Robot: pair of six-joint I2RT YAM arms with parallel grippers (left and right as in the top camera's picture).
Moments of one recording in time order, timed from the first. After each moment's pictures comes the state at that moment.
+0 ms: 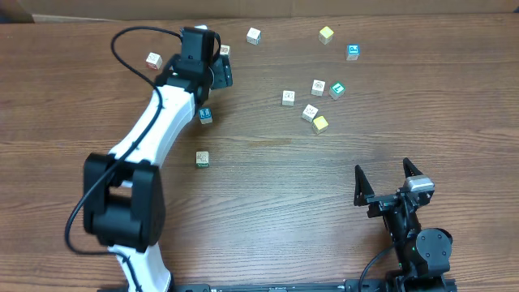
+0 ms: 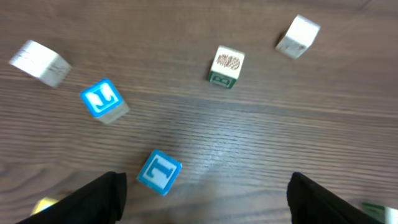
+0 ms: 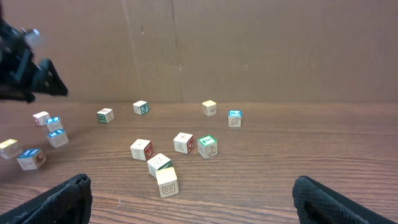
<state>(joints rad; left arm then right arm) -0.24 1.98 1.50 -0.37 -0.15 -0.33 0.10 0.01 0.02 -0.03 -0.06 0.07</state>
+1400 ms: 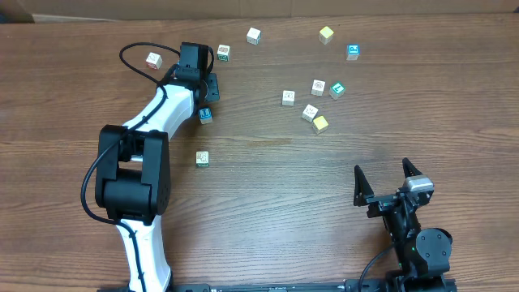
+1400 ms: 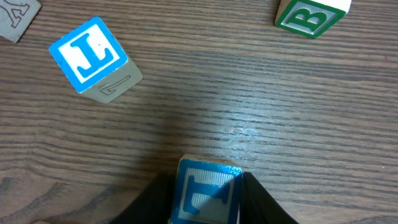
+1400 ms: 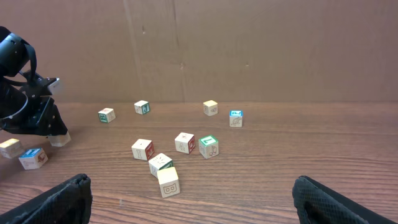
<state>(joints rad) -0.18 2.15 1.50 -0.33 -0.14 -0.26 0.11 0.01 0.02 -0.03 -0.06 0.07</state>
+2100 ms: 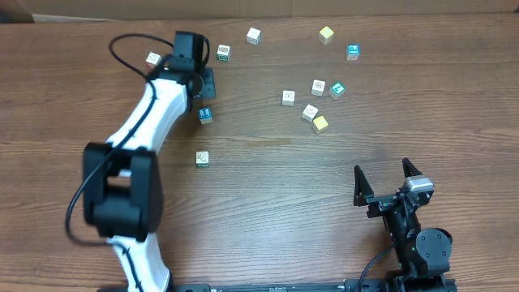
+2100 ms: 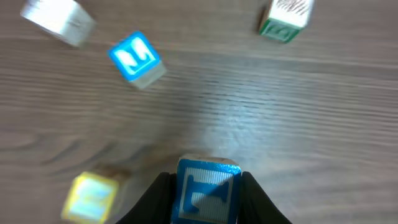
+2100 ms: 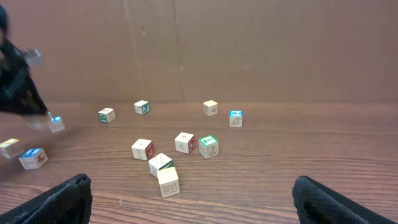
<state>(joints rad) -0.18 1.99 1.56 -0.57 -0.14 -0.26 0.11 0.01 0.02 -0.03 -0.06 0.07</state>
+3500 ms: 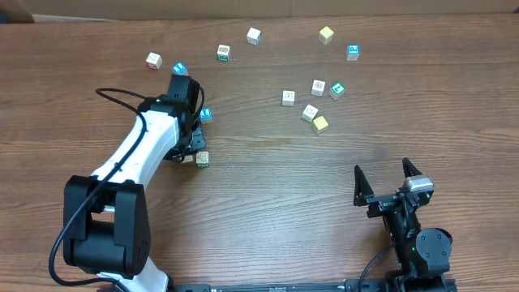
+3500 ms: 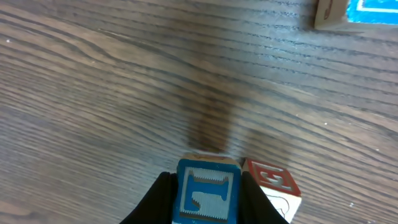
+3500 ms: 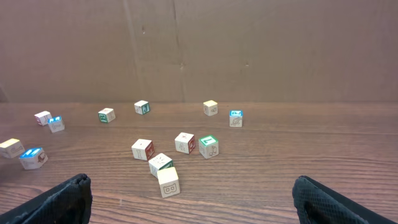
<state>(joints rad) -0.18 1.80 1.22 -0.86 -0.17 -0.47 0.11 0.01 0.02 -0.03 -0.06 0.07</state>
